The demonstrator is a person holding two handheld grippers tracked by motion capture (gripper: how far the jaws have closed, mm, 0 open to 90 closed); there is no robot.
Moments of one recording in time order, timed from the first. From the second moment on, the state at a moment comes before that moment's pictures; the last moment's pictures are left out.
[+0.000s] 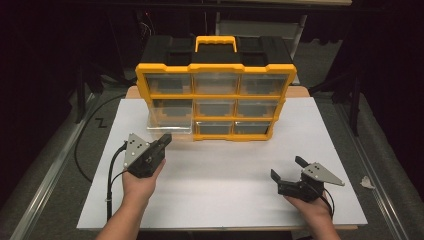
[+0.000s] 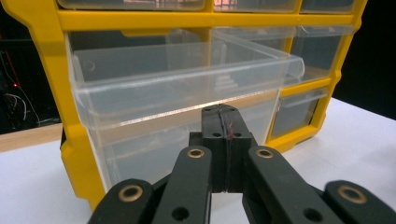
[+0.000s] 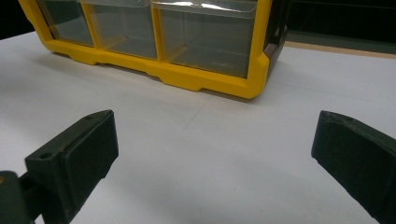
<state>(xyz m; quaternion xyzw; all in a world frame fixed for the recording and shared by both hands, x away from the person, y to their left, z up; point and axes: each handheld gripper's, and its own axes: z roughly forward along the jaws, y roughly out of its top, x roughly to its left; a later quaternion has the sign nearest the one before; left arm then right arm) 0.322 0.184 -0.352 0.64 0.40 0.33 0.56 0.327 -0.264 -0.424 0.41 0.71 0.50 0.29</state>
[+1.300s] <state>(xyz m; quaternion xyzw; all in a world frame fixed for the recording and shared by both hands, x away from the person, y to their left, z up) 0.350 0.181 -0.346 0.63 0.43 0.34 0.55 0.327 -0.263 -0.422 0.40 0.71 0.51 0.29</state>
